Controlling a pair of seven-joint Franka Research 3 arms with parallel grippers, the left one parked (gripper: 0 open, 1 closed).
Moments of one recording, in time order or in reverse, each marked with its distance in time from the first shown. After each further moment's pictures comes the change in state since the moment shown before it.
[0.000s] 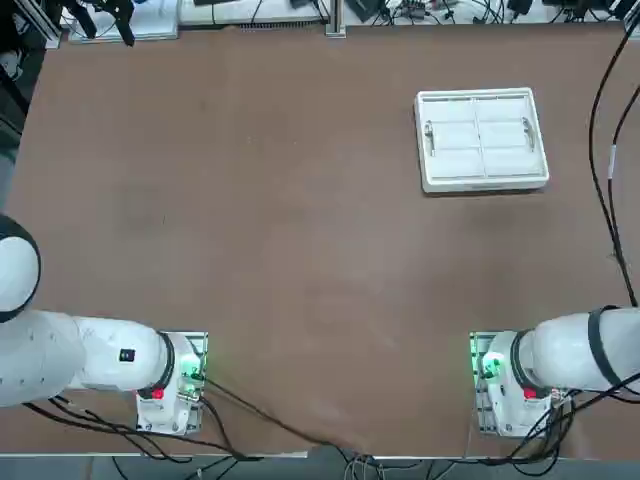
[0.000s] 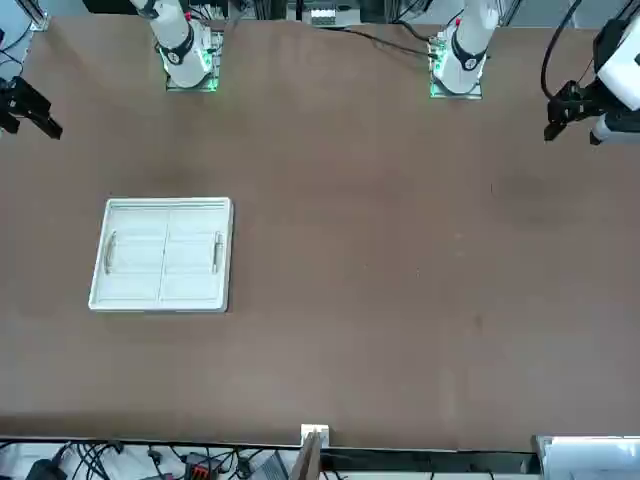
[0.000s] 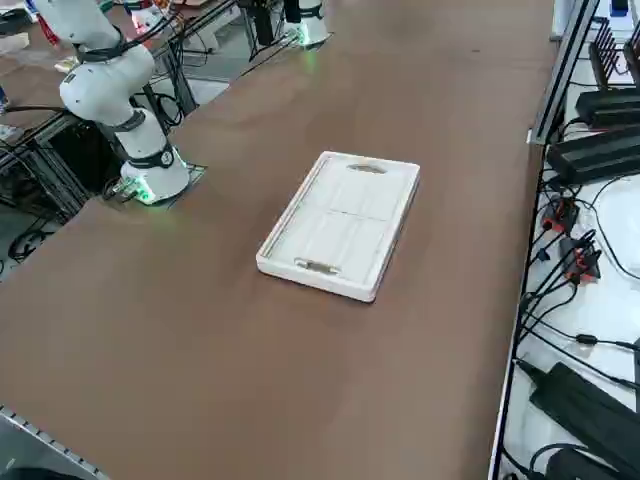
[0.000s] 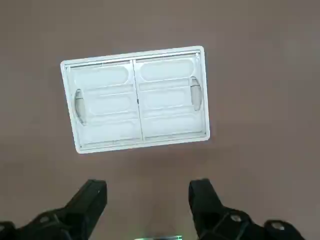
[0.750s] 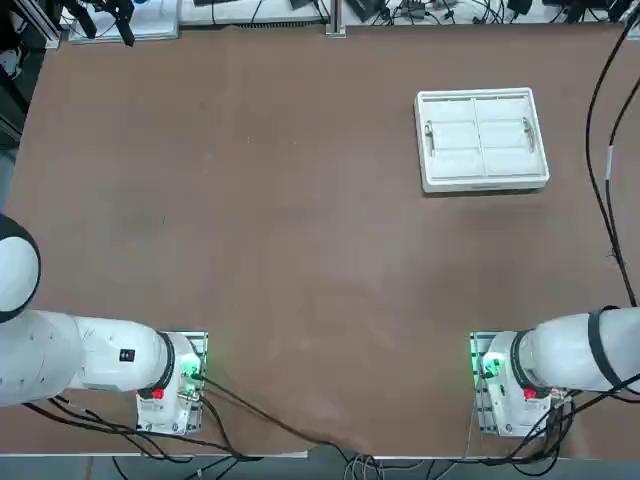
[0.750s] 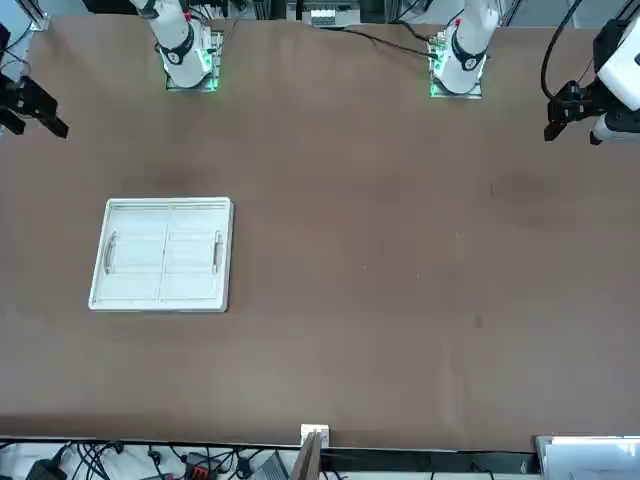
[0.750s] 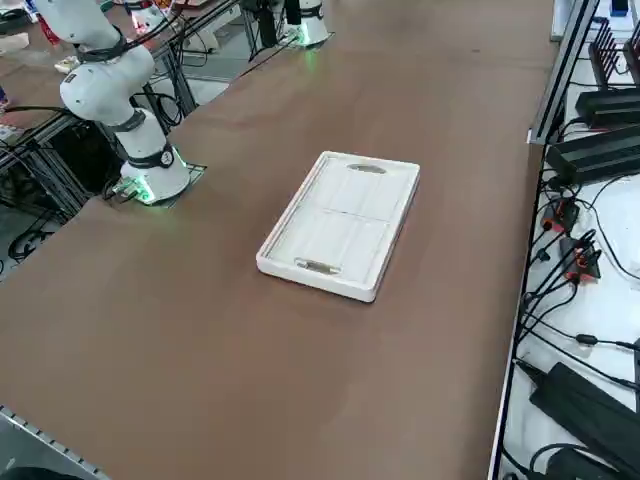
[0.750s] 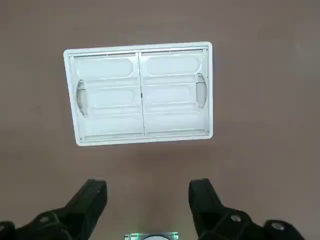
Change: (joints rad) arm 0.019 0.009 0.008 -0.022 -0.001 0.002 -0.030
